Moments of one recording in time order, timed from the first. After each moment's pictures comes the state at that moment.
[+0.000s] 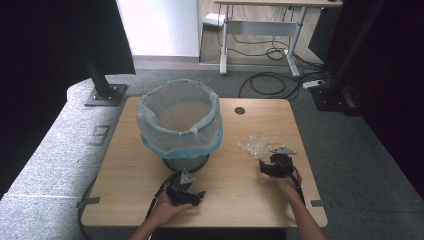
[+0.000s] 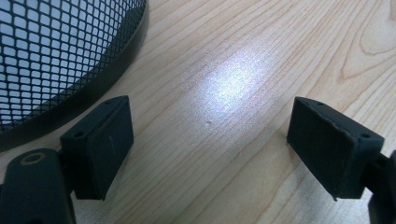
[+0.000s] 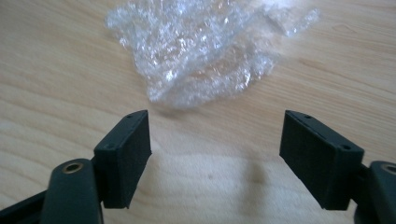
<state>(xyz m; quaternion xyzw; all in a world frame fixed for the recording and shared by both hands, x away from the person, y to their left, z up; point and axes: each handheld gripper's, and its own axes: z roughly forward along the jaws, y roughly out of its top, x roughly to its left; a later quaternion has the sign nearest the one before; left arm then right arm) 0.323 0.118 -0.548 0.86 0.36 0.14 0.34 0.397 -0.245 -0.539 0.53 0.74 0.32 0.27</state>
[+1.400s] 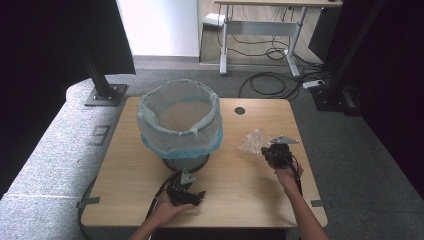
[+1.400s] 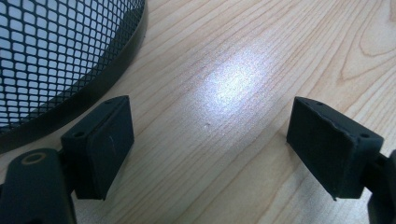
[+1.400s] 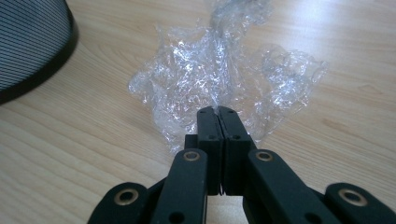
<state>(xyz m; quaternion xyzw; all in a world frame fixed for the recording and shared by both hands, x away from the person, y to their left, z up) 0.323 0.117 -0.548 0.86 0.36 0.14 0.34 0.407 -0.237 -0.496 0.49 0.75 0.37 0.23</state>
